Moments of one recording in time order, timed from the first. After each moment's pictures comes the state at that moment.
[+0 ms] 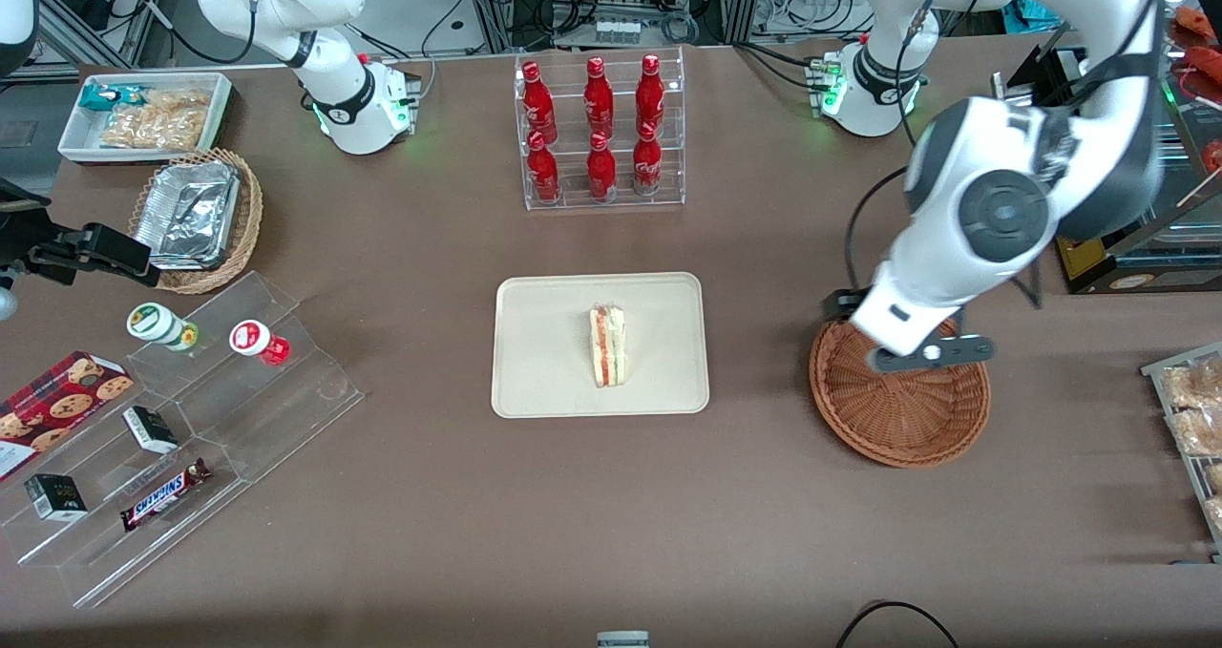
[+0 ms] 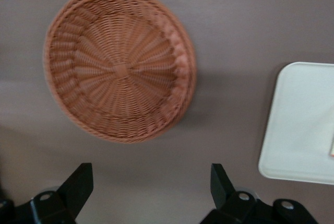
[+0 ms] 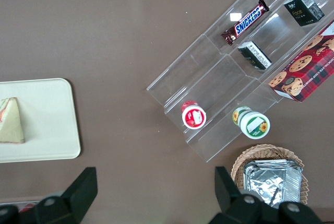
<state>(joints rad) -0.15 0.21 -0.15 -1.67 0.07 1.70 -0.39</state>
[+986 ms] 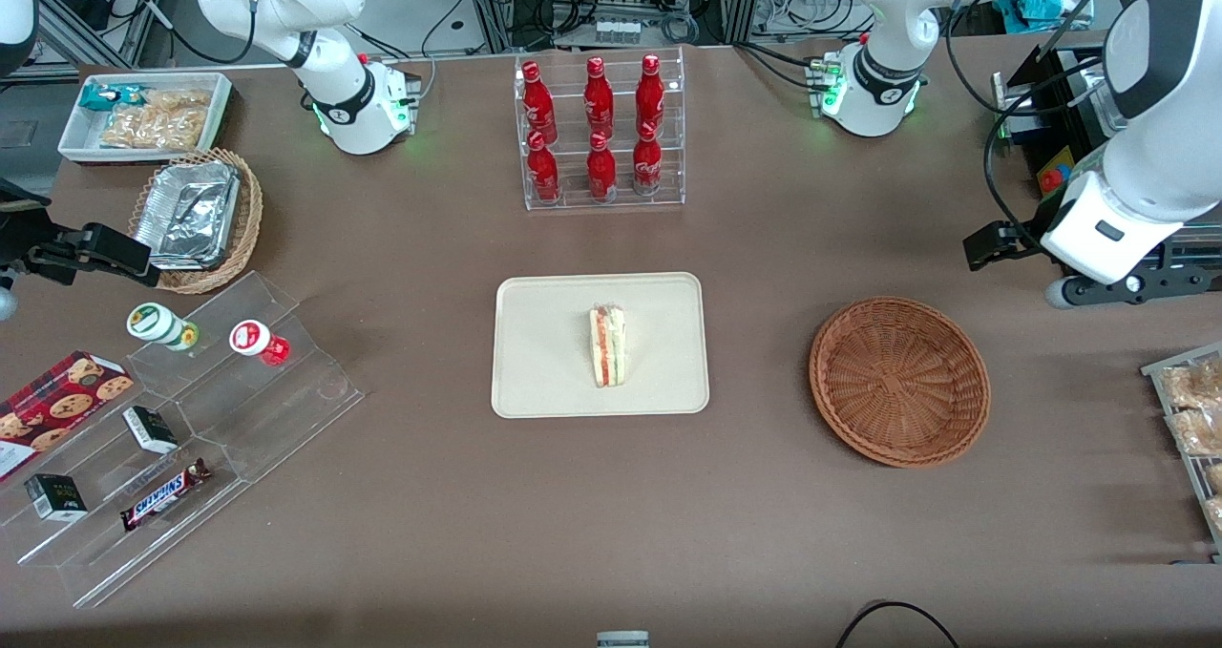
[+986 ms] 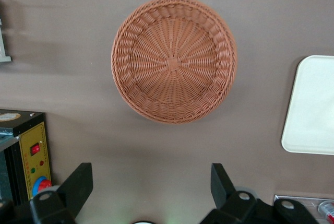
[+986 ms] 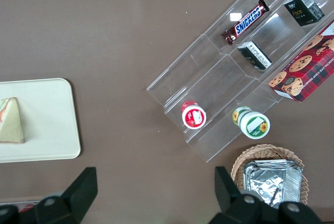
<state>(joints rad) 0.03 0.05 -0.16 -1.62 0.04 1.56 -0.19</state>
